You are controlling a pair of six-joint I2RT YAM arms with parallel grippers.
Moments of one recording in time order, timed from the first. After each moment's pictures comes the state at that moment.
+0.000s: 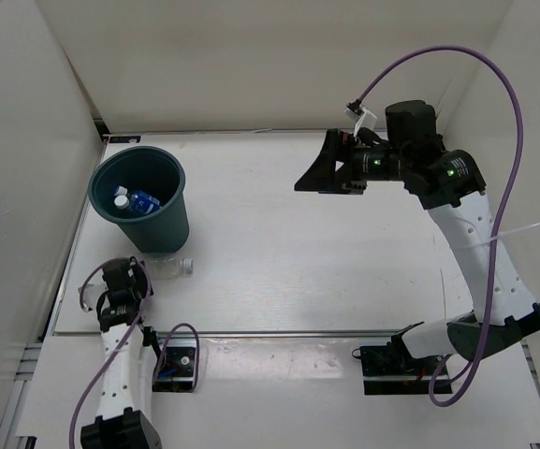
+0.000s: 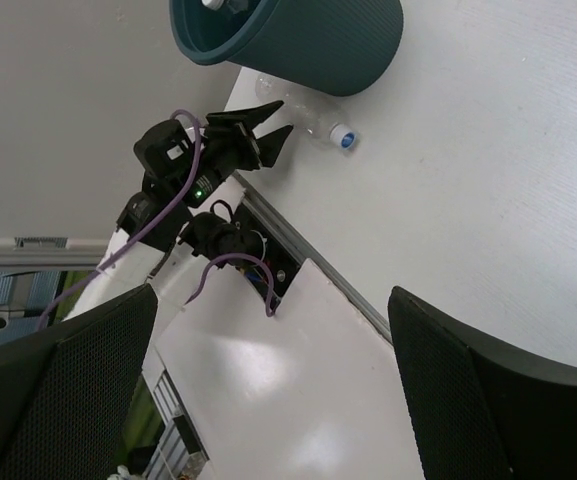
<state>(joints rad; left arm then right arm) 0.26 0.57 0.21 -0.38 -0.19 -1.59 0.48 1.37 1.83 -1.00 -0.64 0.51</state>
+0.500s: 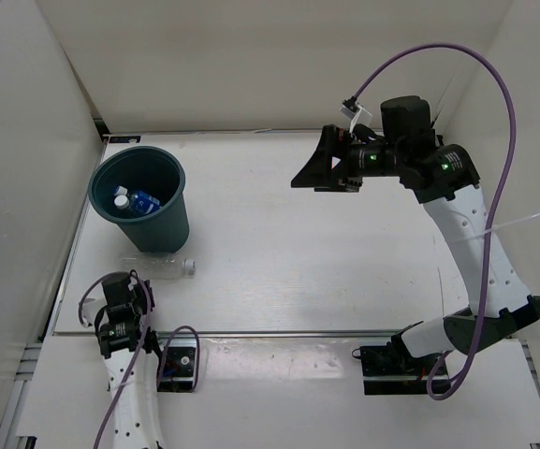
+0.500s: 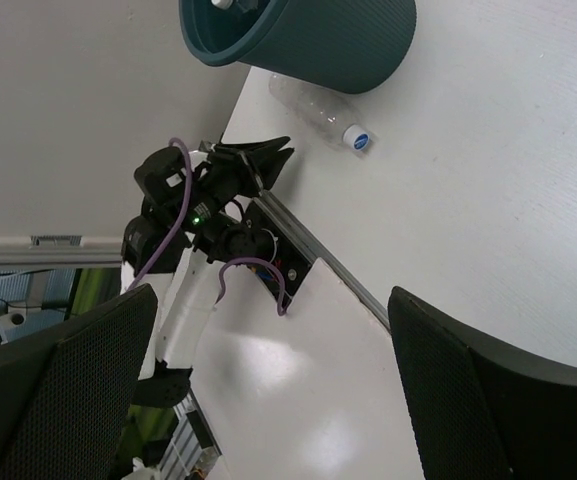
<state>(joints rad) 0.27 0.25 0.22 -0.77 -0.14 -1.57 0.48 1.41 1.86 -1.00 -0.67 0.53</state>
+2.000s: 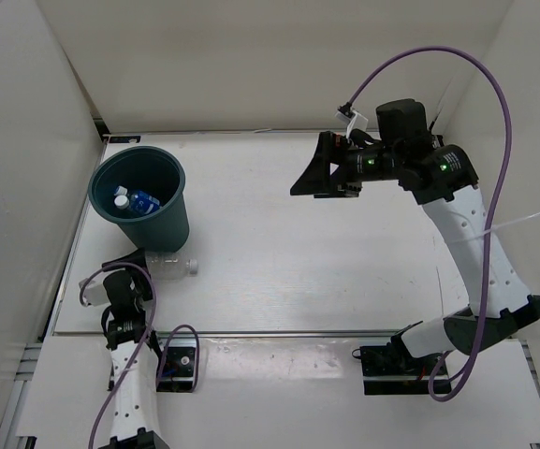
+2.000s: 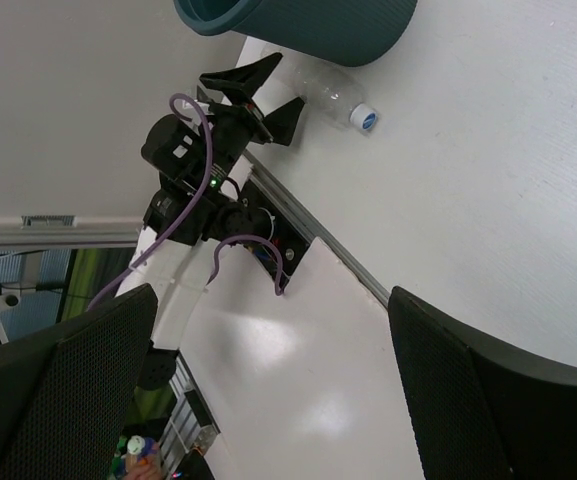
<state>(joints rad) 0.29 0.30 0.05 -0.22 -0.11 -1.43 0.51 1.41 1.86 -1.06 -0.67 0.51</state>
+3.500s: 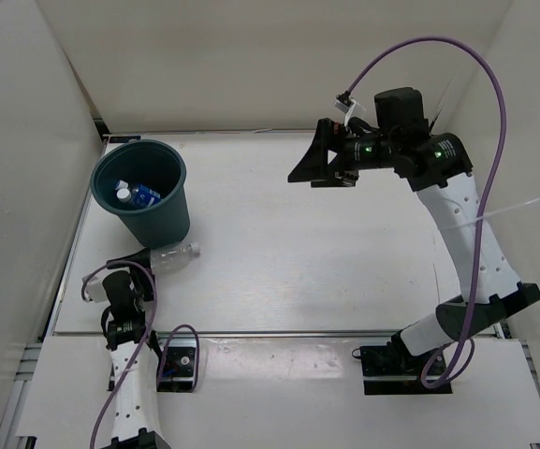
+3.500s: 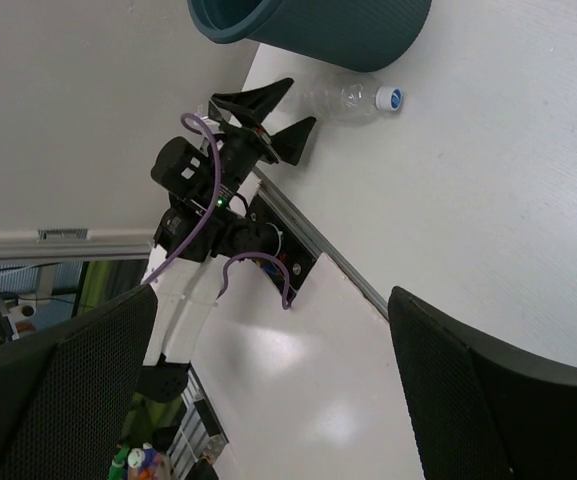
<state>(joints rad) 0.29 0.30 0.06 -0.23 -0.02 -1.37 0.48 1.49 1.95 -1.05 -0.70 0.52</state>
